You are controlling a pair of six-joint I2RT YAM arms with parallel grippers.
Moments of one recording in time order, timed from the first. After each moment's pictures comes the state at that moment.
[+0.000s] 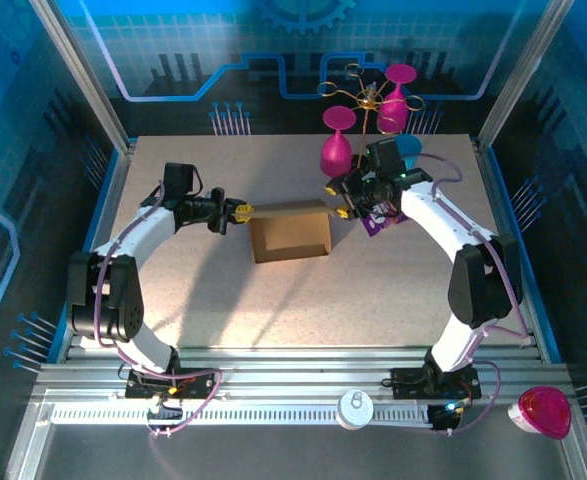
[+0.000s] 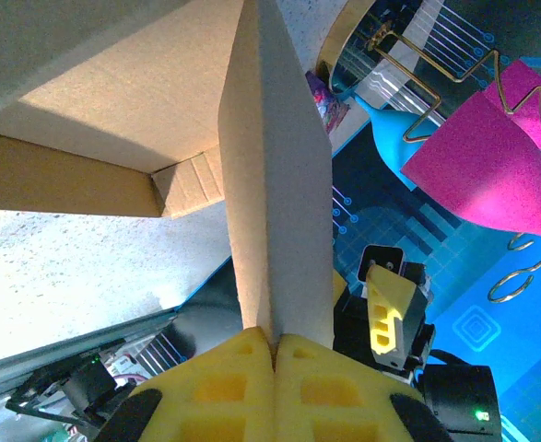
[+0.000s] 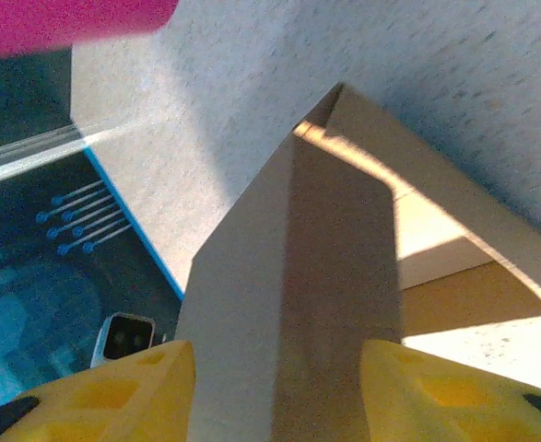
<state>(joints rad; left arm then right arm) -0.03 1.61 1.09 -0.34 0.94 -1.47 0.32 1.73 1.41 -0.56 -0.51 1.26</state>
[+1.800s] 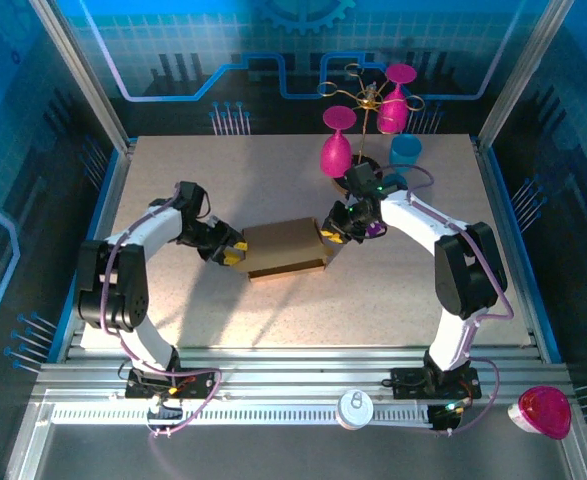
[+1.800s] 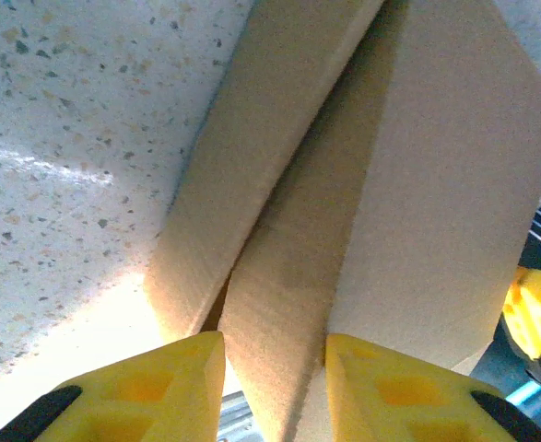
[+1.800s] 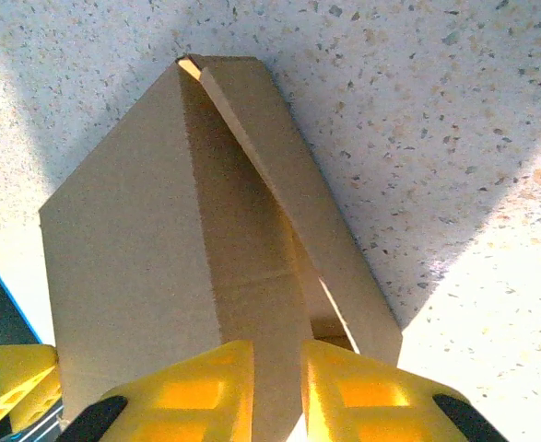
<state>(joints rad) -0.06 1.69 1.08 -0.77 0.69 -0.82 0.40 1.83 1.35 -0.70 -0.42 0.88</state>
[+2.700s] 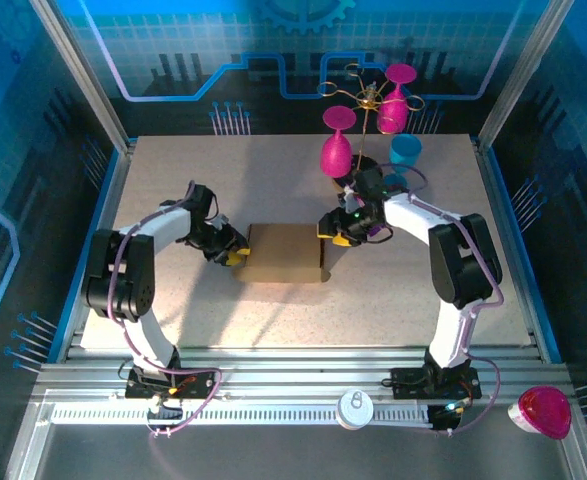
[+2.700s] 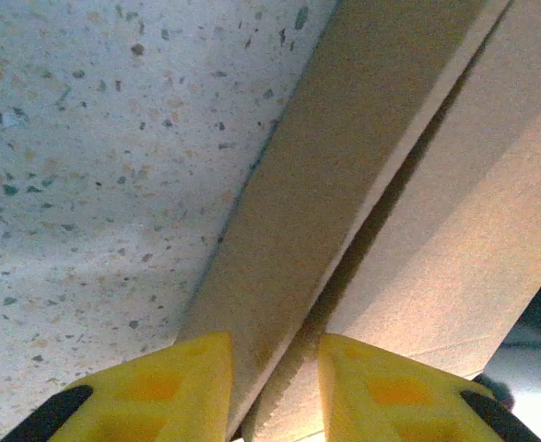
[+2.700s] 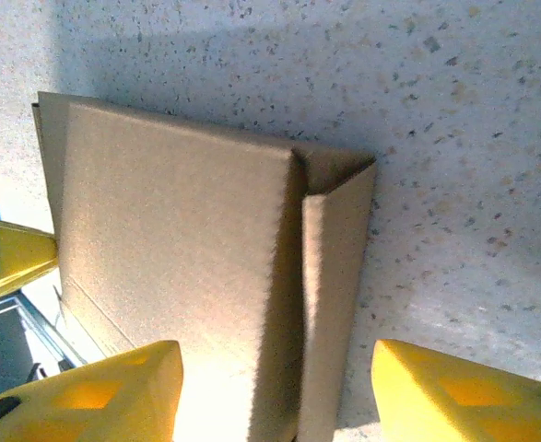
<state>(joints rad) -0.09 1.77 1.08 -0.70 0.61 -0.66 0.32 1.90 1.28 -0.56 -0.63 0.48</state>
